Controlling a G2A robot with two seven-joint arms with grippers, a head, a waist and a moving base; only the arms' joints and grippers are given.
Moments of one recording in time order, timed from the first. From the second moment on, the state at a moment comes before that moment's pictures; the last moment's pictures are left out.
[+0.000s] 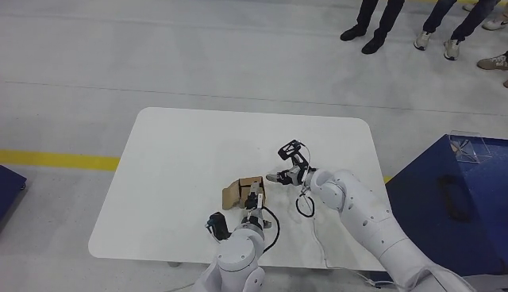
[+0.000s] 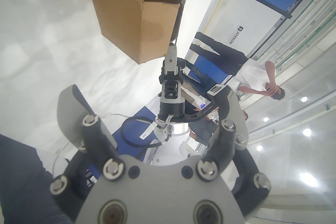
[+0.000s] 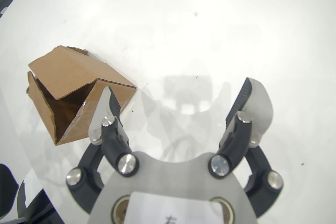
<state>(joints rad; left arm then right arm) 1.38 -1.65 -0.95 -1.70 -0.51 0.52 0.63 -0.73 -1.21 0.78 -0.90 -0.83 -0.37 0.33</state>
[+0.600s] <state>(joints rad) 1.55 -1.62 -1.09 -1.57 -0.40 -0.43 0.28 -0.85 -1.18 0.90 -1.09 -0.96 -0.28 0.02</state>
